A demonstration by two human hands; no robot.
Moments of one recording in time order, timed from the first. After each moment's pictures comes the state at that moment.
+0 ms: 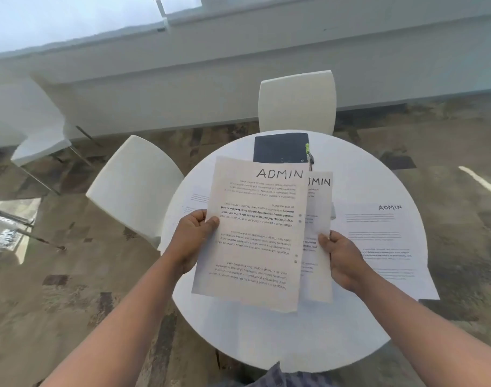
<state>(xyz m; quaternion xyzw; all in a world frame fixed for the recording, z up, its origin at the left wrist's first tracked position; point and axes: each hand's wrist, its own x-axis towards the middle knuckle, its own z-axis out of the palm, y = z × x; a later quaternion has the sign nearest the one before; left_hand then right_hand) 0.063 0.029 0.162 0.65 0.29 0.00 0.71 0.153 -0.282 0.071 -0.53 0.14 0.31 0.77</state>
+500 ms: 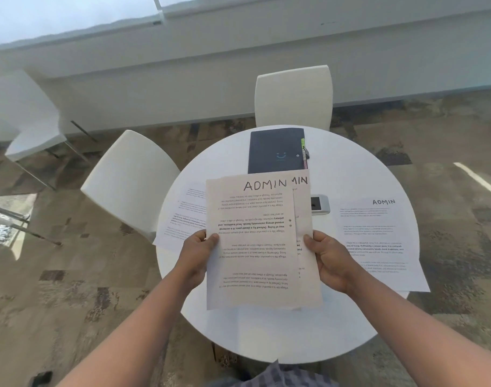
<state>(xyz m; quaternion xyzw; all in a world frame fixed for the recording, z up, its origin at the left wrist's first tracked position) 0.041 0.001 0.115 0.59 0.39 -0.01 0.70 0.134 -0.281 0.083 -0.49 0.11 0.39 0.78</state>
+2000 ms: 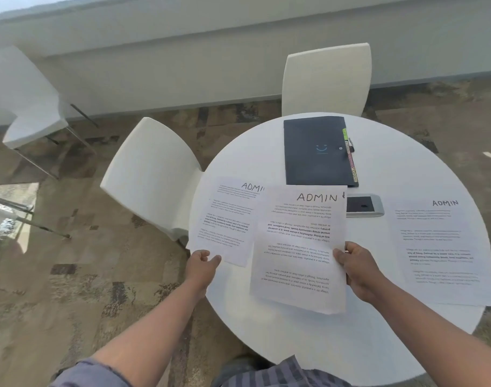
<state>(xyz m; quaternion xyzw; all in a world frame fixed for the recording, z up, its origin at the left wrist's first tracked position) 0.018 0.166 0.005 0.69 0.50 -0.07 0.51 0.135 -0.177 0.035 -0.68 0.23 0.30 0.62</state>
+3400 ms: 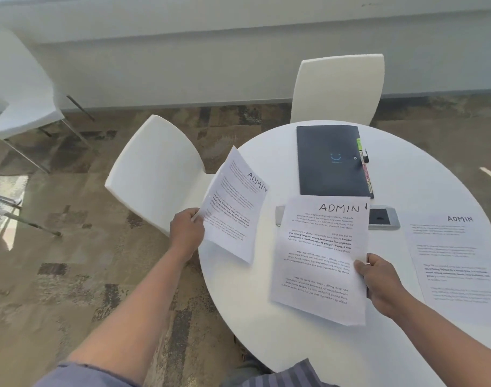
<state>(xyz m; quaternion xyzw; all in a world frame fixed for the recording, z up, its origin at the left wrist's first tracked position) 0.087 0.262 0.072 0.81 0.38 0.03 0.44 0.141 -0.157 0.027 -0.72 0.27 0.26 0.59</state>
